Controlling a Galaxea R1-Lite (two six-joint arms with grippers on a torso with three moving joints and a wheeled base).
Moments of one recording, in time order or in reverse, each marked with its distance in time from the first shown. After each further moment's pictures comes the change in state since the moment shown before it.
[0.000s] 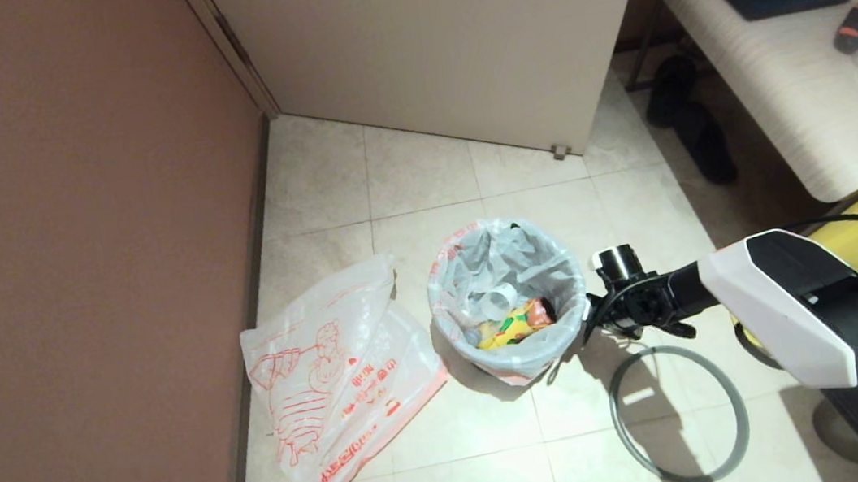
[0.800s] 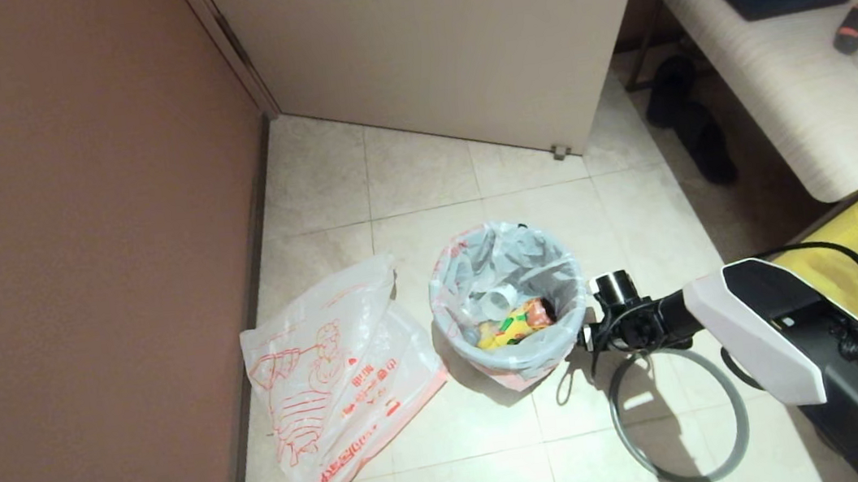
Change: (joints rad) left arm 0.000 0.000 0.000 0.000 0.000 0.000; right arm -0.002 0.117 -0.038 -0.045 -0.125 -0.445
